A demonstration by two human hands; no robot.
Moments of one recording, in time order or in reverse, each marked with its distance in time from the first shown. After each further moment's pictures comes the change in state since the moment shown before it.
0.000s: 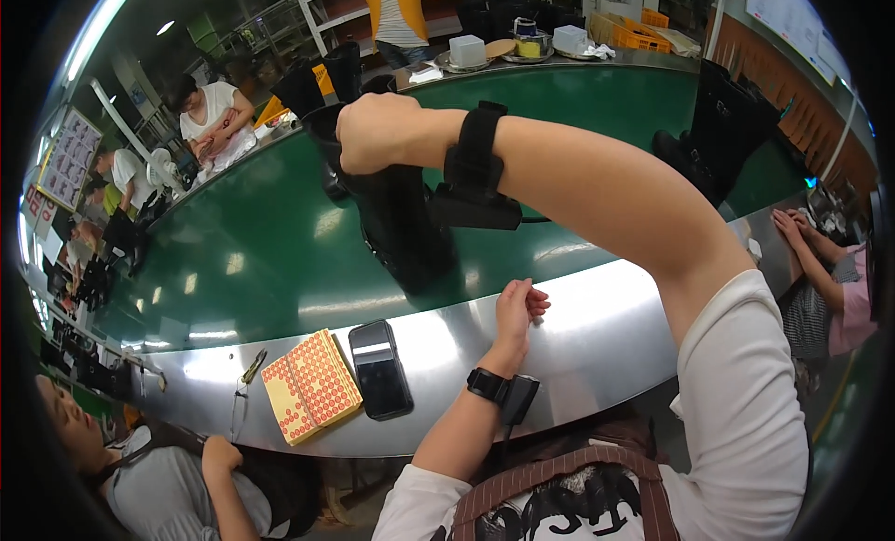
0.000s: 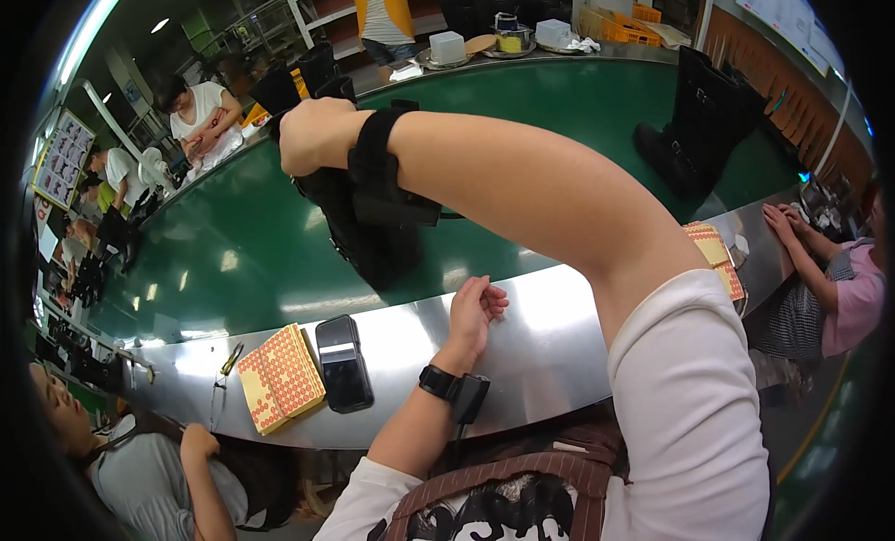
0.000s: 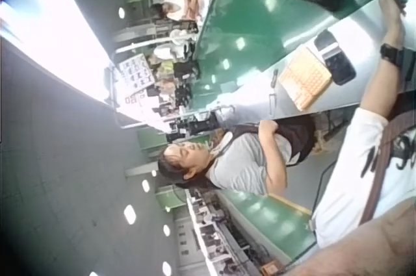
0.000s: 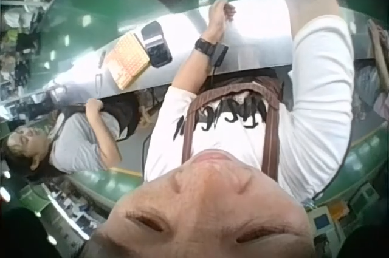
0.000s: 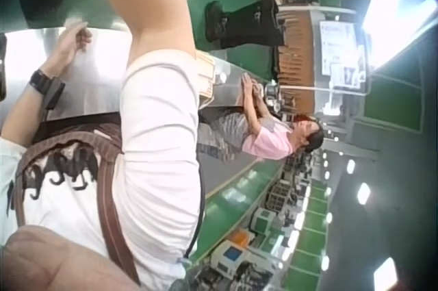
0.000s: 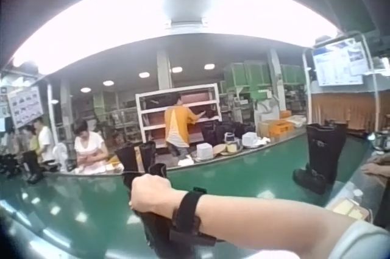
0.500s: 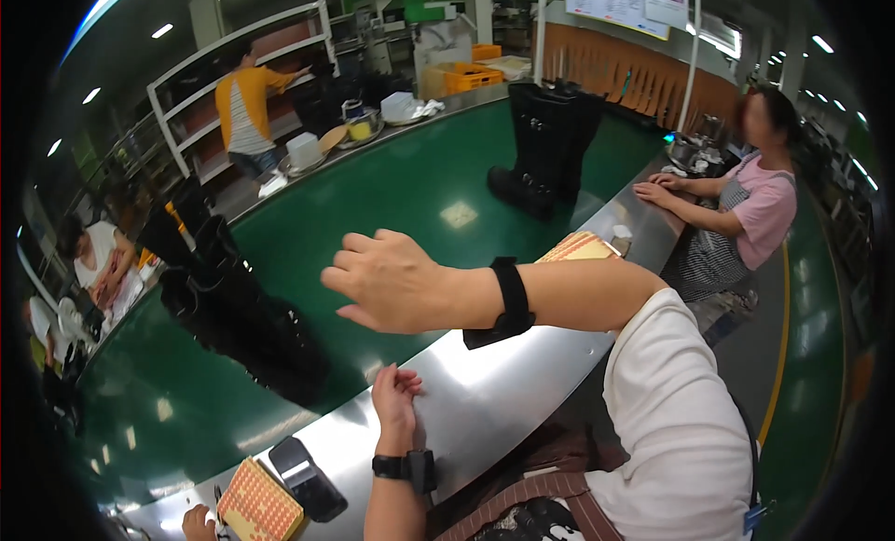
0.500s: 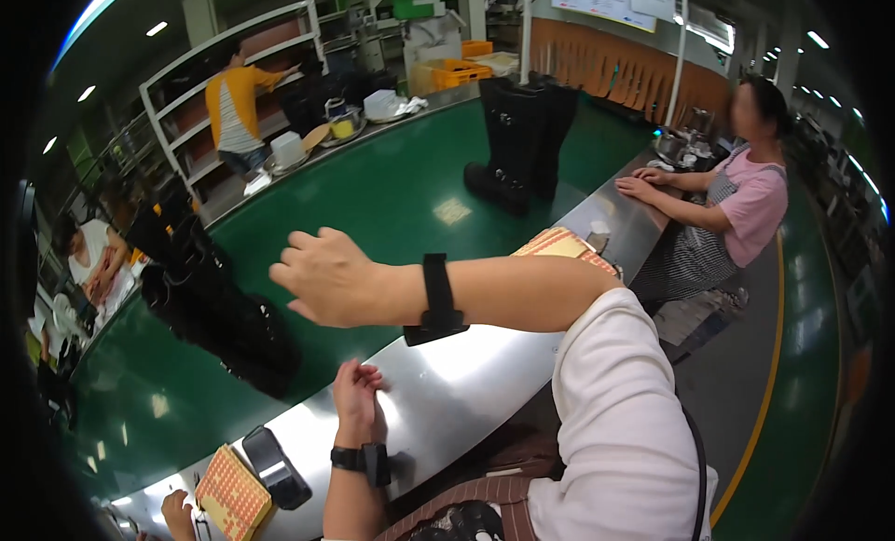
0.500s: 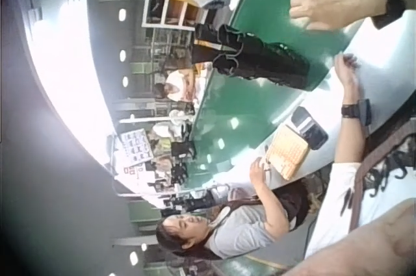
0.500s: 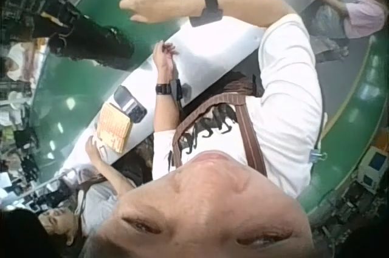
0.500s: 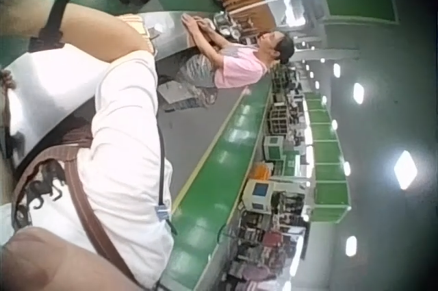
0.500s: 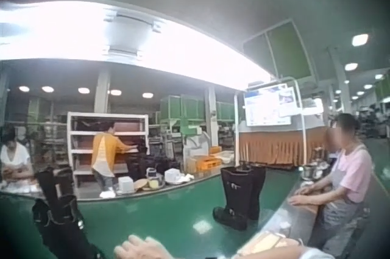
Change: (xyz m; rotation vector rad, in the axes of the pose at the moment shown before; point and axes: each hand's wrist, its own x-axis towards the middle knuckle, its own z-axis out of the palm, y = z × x) left_hand 0.004 -0.003 -0.005 -0.054 0.001 0.011; right_hand -0.185 0.109 -0.010 -0.274 0.351 -0.238
